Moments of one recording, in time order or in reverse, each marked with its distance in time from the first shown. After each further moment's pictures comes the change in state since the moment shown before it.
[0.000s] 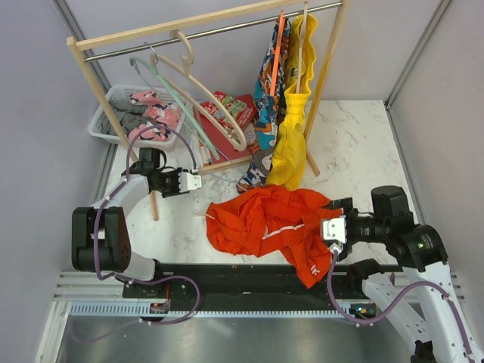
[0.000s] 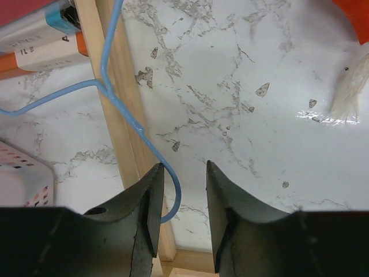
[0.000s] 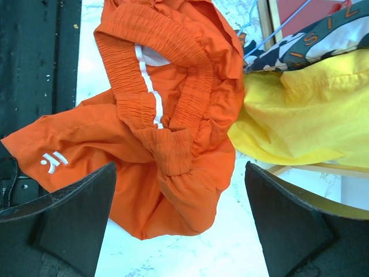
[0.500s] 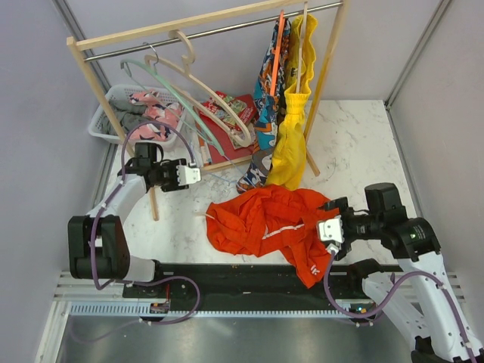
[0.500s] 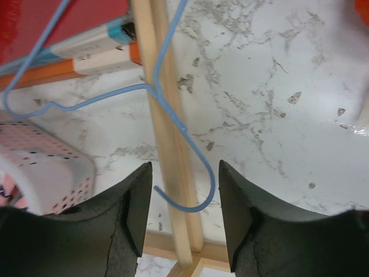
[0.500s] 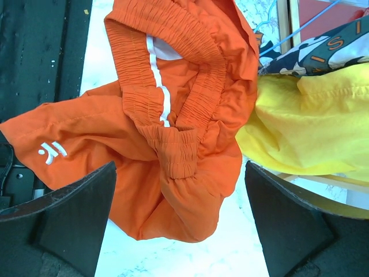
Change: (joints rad) left arm 0.000 -0.076 0.035 0.027 0.016 -0.027; right arm -0.001 0.053 -0.029 -0.012 -0.008 -0.111
